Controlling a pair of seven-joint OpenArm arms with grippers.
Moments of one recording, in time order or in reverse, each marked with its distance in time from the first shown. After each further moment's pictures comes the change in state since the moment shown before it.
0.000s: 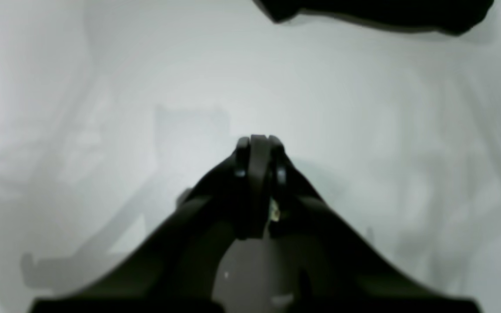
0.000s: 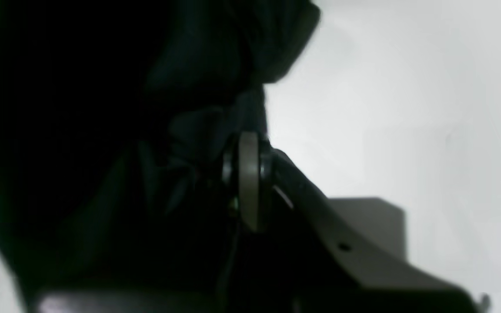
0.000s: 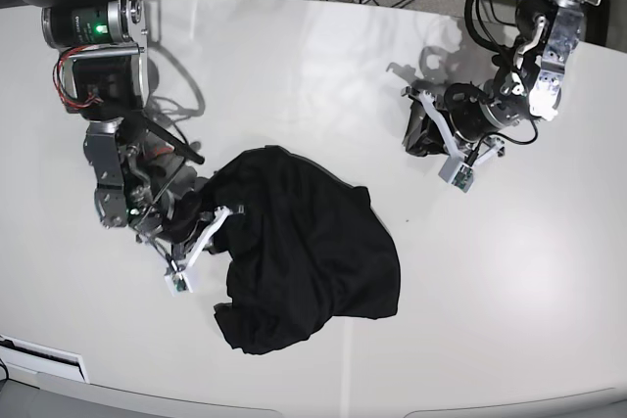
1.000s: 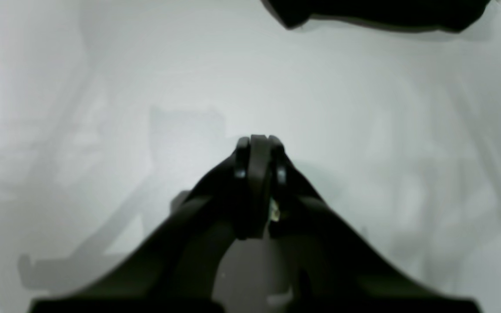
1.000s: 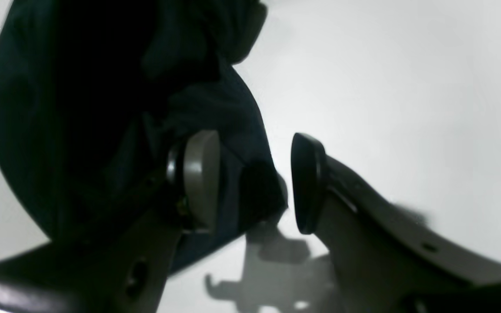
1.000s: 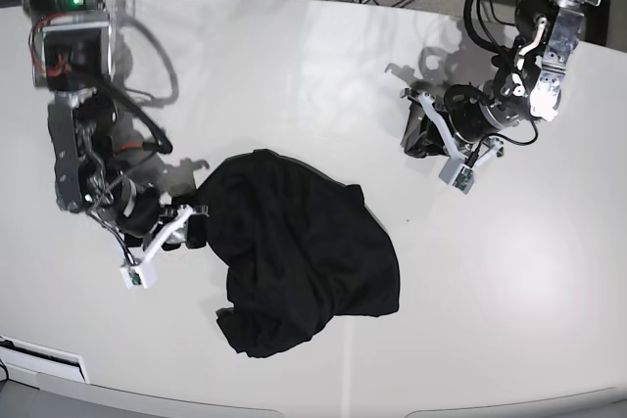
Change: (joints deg) left arm 0.0 0.0 0.0 0.0 -1.4 0.0 0.1; right arm -4.2 5.6 0.7 6.4 13.6 2.0 -7.3
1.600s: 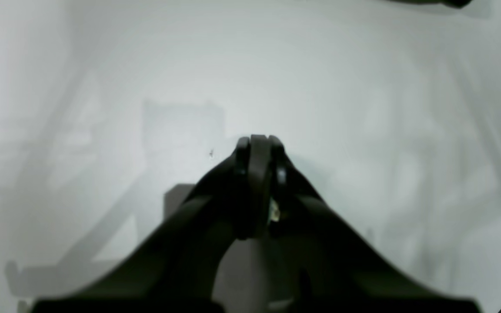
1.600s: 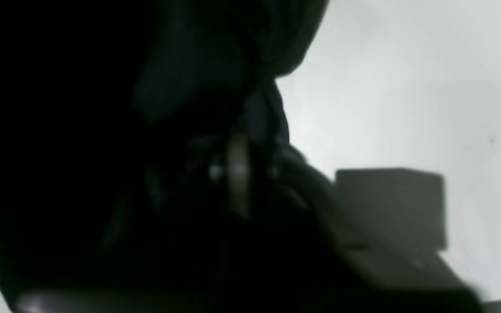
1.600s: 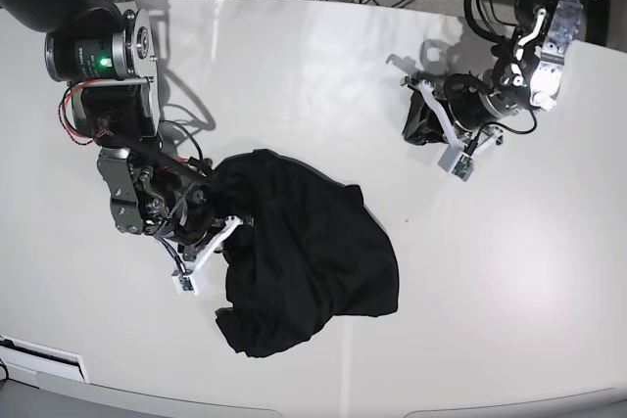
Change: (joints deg) left arm 1.8 0.0 0.0 0.0 0.0 -0.2 0.1; right arm 10.8 -7.6 0.2 -24.4 -13.5 -5.8 13.2
